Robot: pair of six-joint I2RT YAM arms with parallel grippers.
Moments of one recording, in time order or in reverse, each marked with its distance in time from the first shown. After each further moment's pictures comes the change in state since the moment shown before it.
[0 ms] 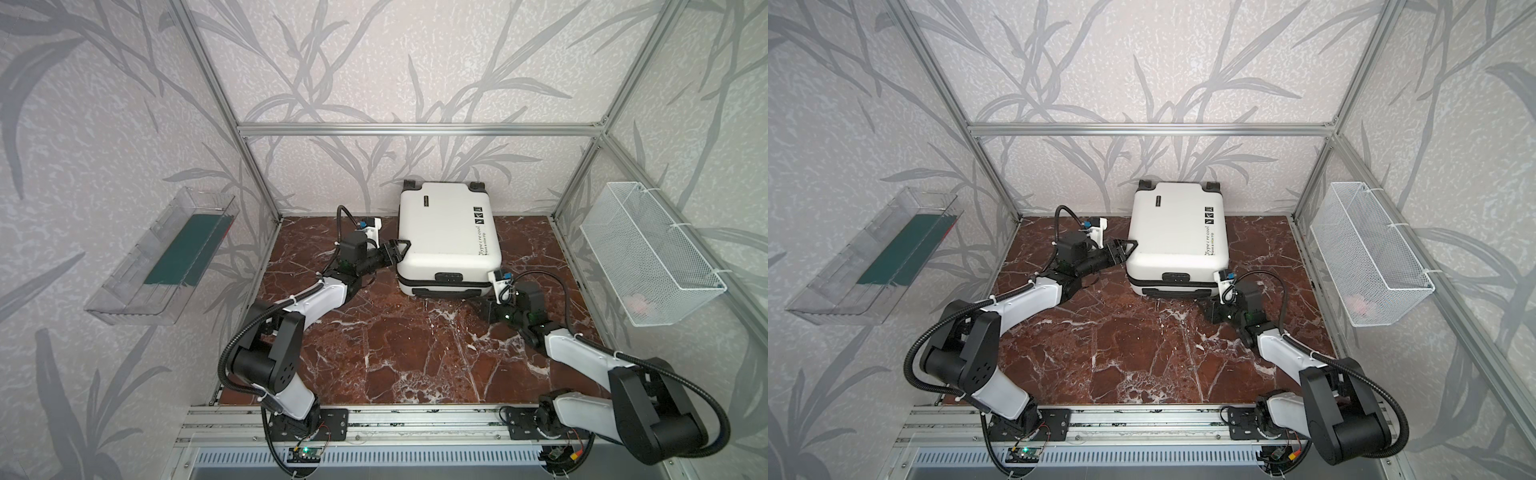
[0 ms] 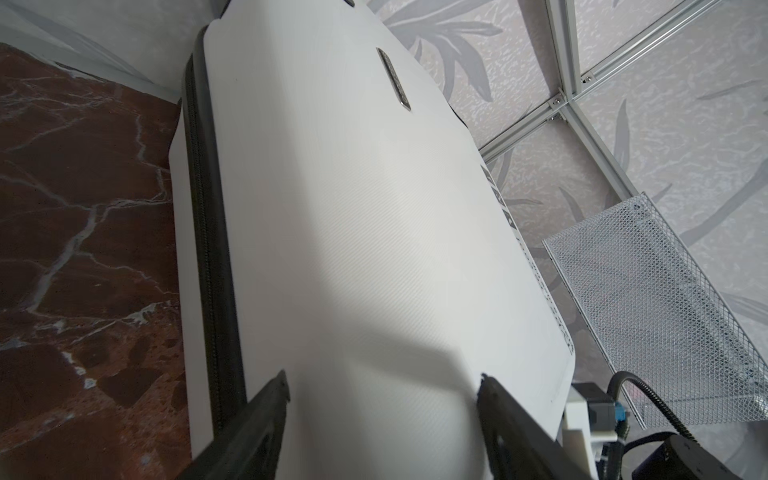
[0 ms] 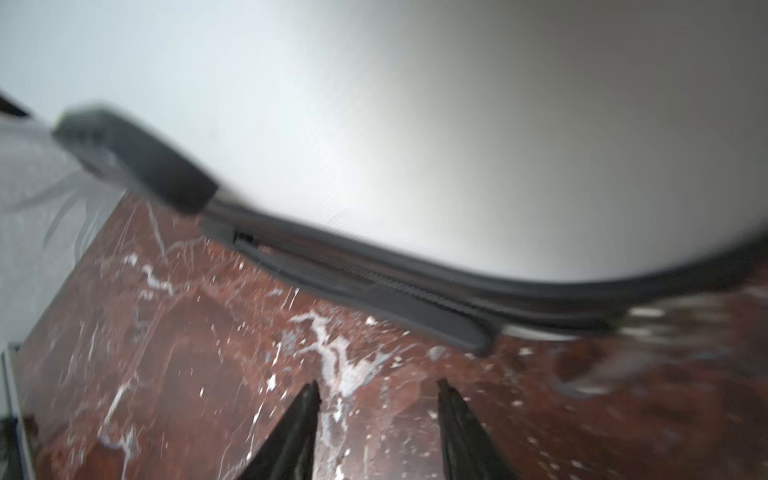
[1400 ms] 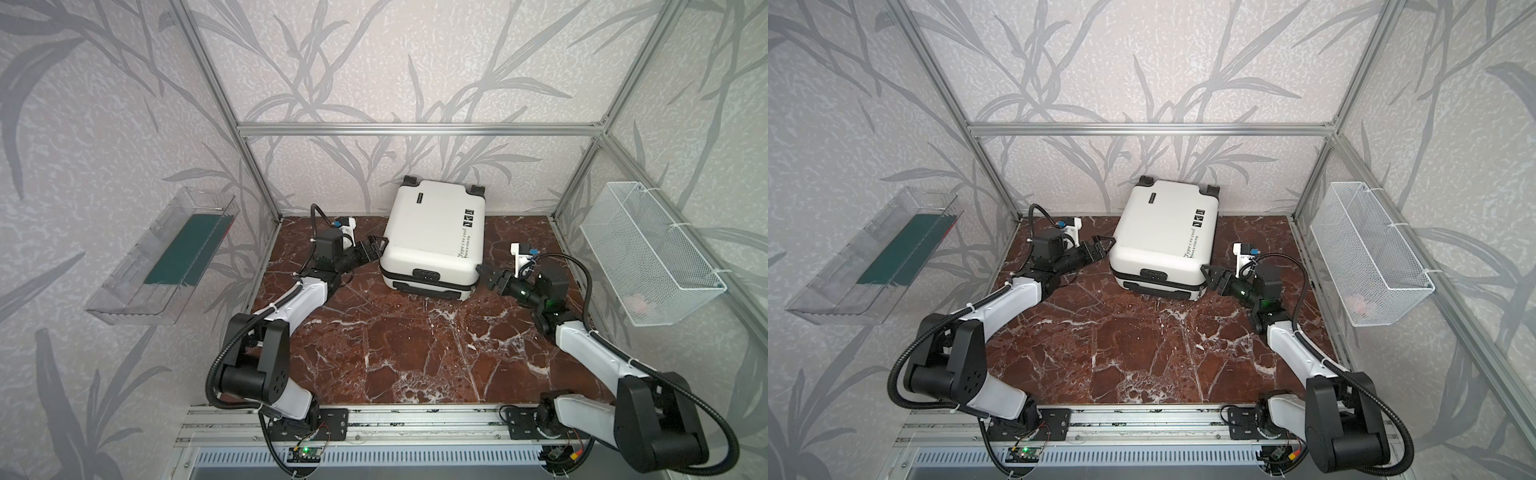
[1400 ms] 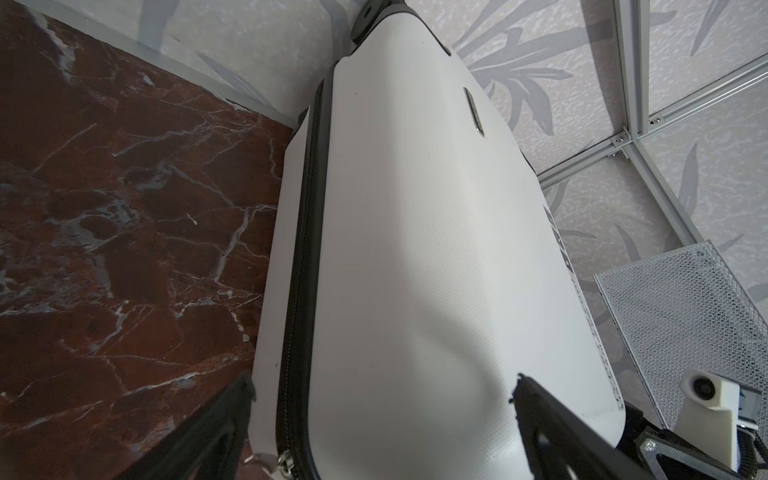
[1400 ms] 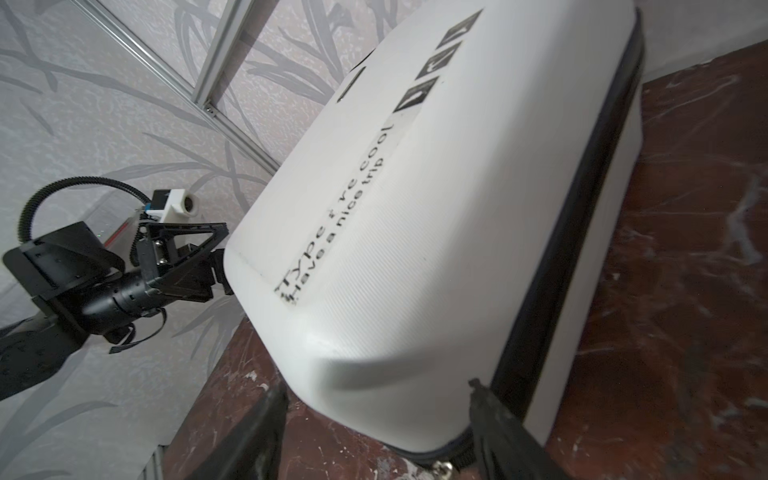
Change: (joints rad) left arm 0.159 -0.077 -0.009 -0.168 0.019 0.054; right arm -0.088 -0.050 0.087 0.146 -0.154 0.241
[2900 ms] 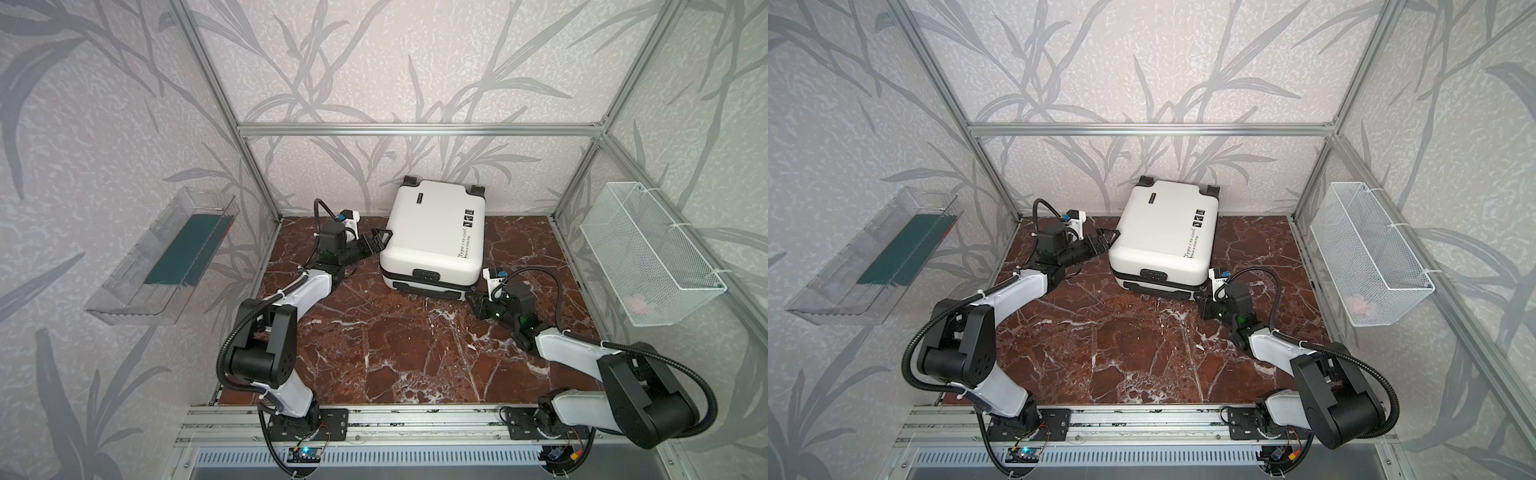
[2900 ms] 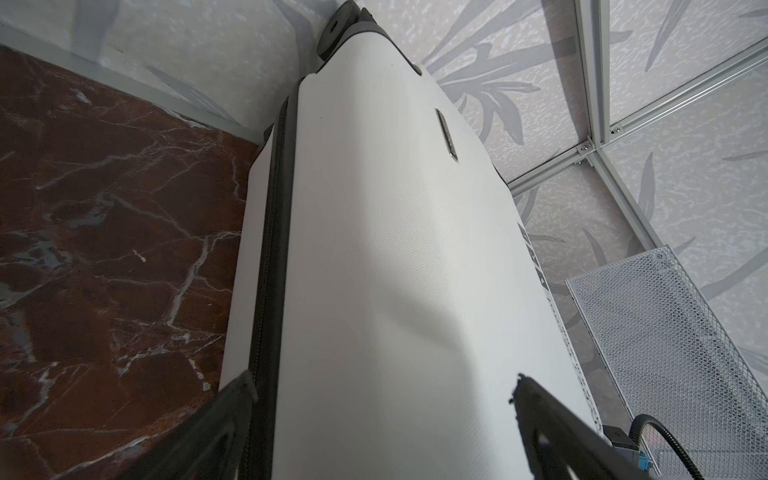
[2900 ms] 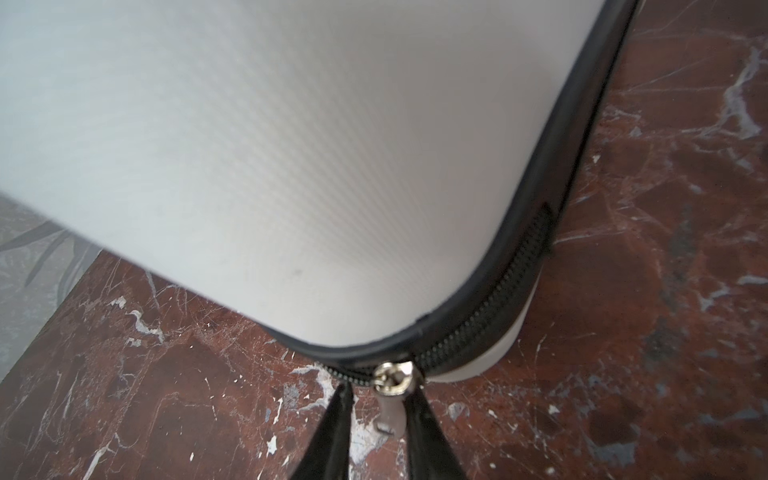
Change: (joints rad) left arm 0.000 0.093 0.069 0.093 0.060 -0.047; right arm 0.243 0.167 -0.101 0.063 0.305 -0.180
